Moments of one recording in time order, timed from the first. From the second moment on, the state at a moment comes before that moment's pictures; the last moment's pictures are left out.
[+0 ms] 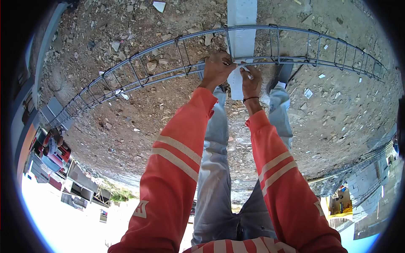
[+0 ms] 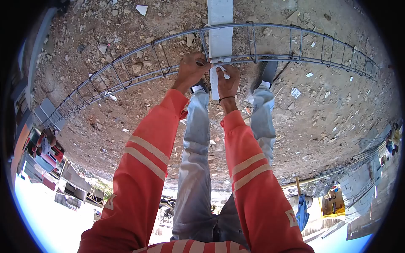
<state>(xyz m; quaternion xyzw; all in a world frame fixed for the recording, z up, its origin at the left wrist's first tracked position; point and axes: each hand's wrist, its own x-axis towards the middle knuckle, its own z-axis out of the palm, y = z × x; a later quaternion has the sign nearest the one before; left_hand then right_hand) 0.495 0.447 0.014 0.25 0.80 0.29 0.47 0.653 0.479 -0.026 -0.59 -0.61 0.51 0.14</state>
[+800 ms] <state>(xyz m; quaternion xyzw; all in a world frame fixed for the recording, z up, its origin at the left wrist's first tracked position) 0.510 0.416 0.029 0.33 0.77 0.43 0.34 0.623 0.463 0.012 -0.64 -0.67 0.38 0.01</state>
